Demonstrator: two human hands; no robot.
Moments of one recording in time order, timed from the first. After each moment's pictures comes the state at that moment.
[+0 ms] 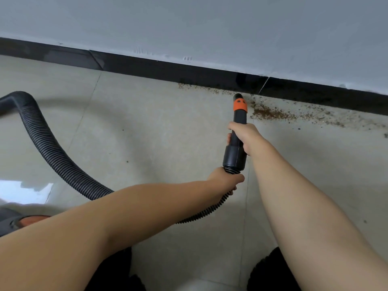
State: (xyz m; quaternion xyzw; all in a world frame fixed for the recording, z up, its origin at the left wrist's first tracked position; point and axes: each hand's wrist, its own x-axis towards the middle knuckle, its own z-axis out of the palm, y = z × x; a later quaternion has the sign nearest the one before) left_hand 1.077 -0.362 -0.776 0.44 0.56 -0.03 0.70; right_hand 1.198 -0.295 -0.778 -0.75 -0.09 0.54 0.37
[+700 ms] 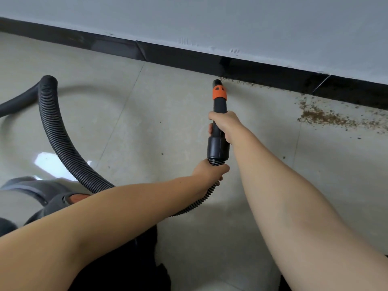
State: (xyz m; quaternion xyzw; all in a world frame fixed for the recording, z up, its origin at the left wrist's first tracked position) left_hand 0.981 -0.313 -0.784 0.40 0.66 0.04 0.63; right_hand 1.078 -0.219 -0.785 -0.68 -0.16 0.63 0.34
